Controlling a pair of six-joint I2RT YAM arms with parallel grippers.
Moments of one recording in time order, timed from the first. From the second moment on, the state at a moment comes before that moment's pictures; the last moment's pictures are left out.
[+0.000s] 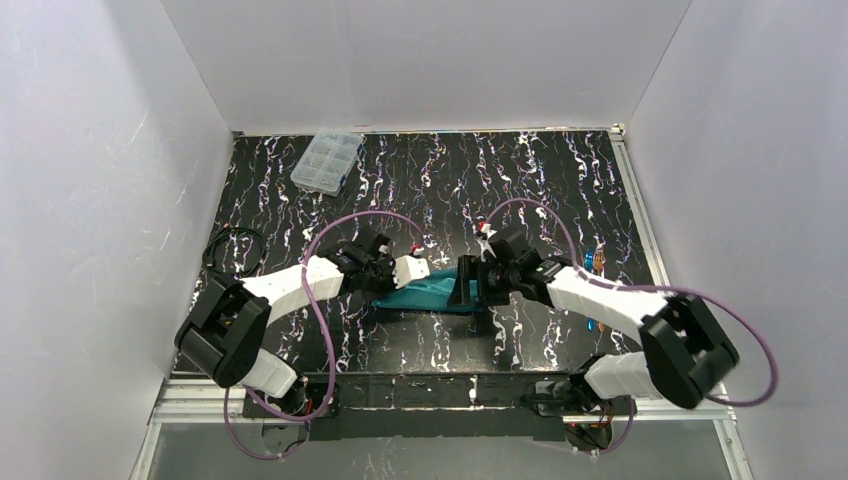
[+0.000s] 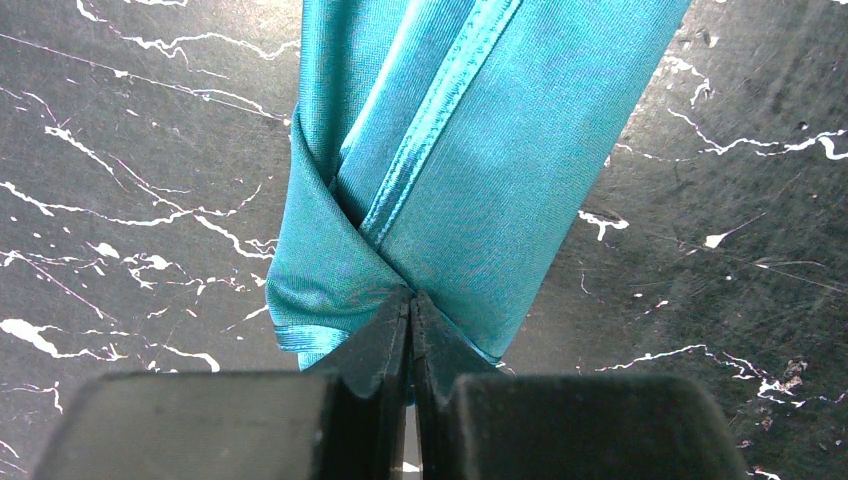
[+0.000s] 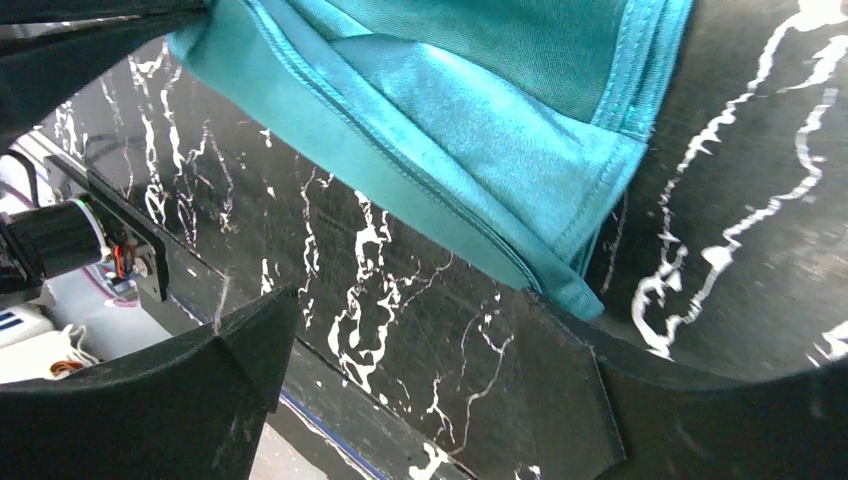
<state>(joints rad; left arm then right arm) -0.63 1.47 0.75 -0.36 0.21 0.69 0.70 1.37 0.67 -0.22 -0.34 0.64</state>
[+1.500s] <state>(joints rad) -0.63 1.47 0.75 -0.37 0.21 0.72 0.63 1.31 0.68 -0.32 -0.18 0.50</state>
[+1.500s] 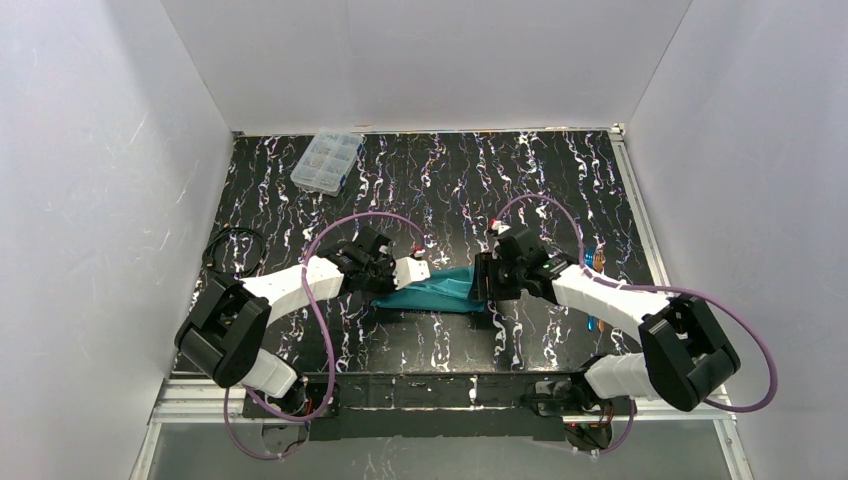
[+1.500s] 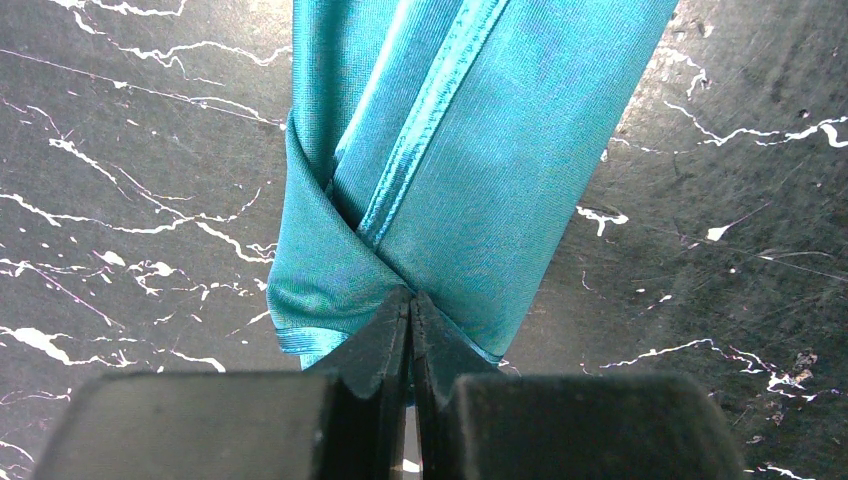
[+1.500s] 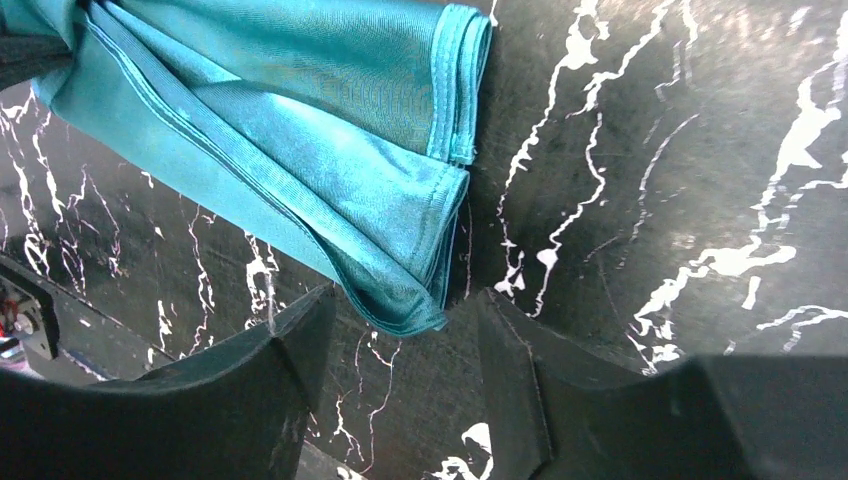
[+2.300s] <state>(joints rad) -0.63 1.47 0.75 -0.37 0.22 0.75 0.63 1.36 0.72 -0.23 -0.25 0.51</state>
